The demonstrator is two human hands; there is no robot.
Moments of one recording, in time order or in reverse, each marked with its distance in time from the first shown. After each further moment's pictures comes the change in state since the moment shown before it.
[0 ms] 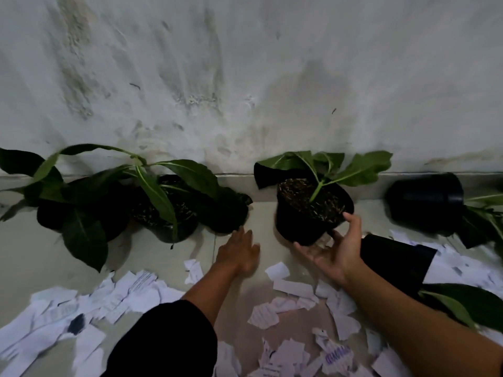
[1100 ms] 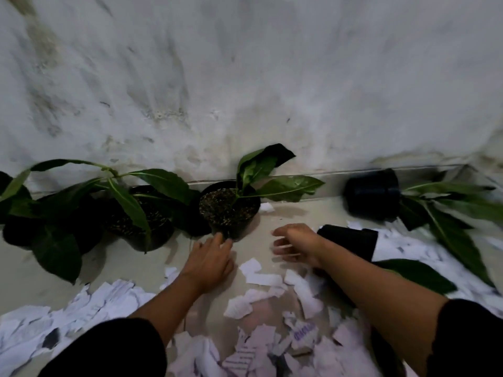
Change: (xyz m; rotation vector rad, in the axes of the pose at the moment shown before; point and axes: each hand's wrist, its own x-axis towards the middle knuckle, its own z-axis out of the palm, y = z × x) left_hand -0.064 0.011 -0.020 0.528 0.322 0.372; right_hand -0.035 -0.018 0.006 -1.055 0.053 -0.012
